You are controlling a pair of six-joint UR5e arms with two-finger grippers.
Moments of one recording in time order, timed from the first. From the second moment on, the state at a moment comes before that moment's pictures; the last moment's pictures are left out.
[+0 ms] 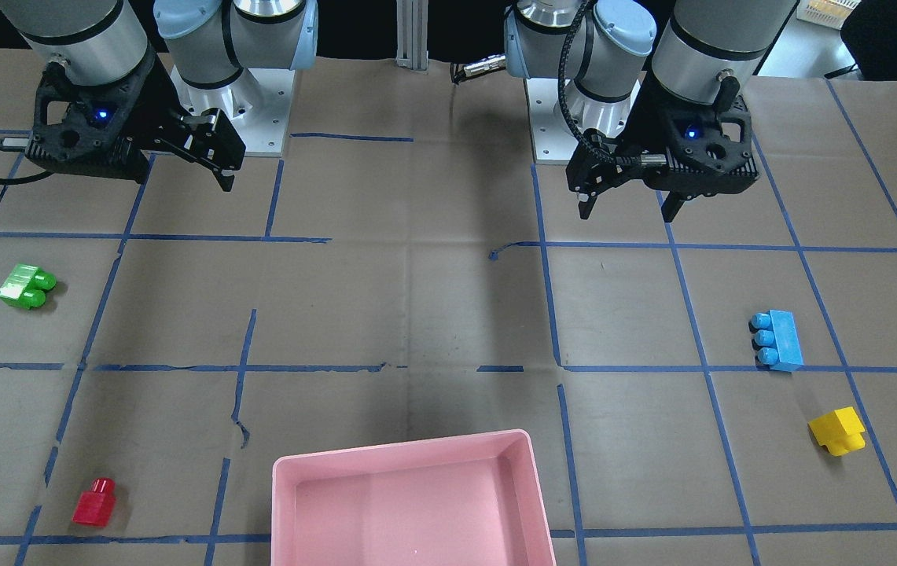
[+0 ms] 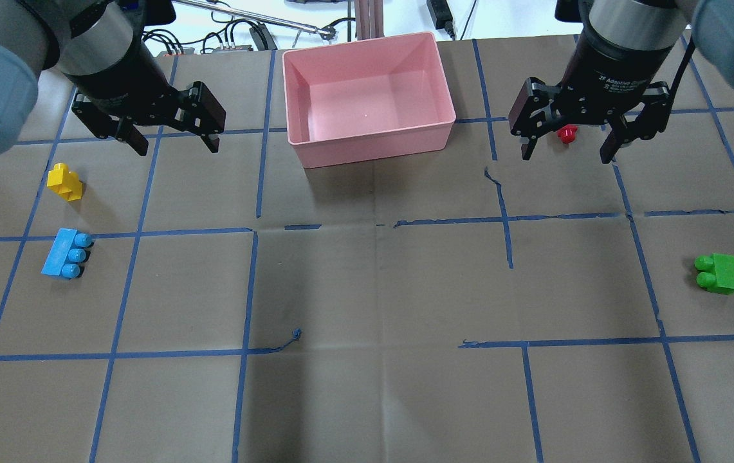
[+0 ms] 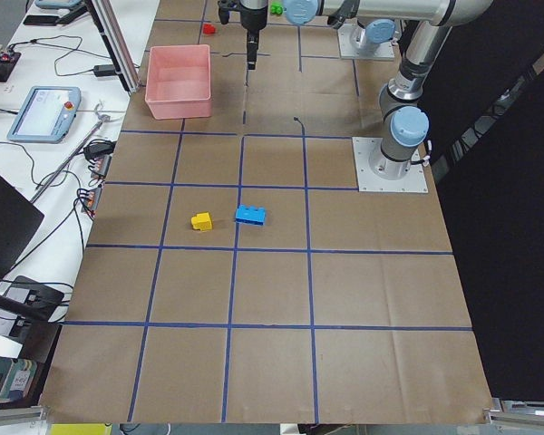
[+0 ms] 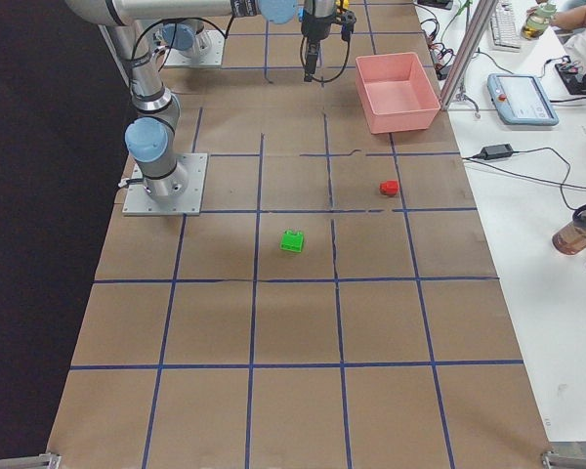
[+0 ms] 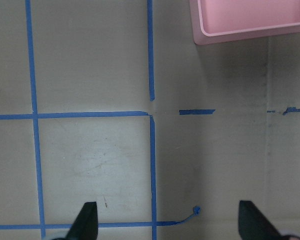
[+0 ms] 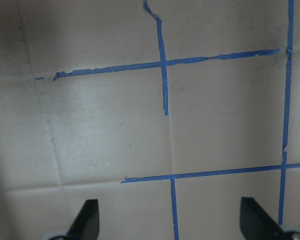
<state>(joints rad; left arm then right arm) -1.57 -1.57 -1.56 -1.52 1.56 0.02 1.58 -1.56 1.51 -1.44 -1.55 0.10</state>
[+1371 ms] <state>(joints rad) -0.98 -1.73 -1.70 -1.31 1.62 0.82 1.57 -1.54 1.51 -1.44 -1.56 0.08</state>
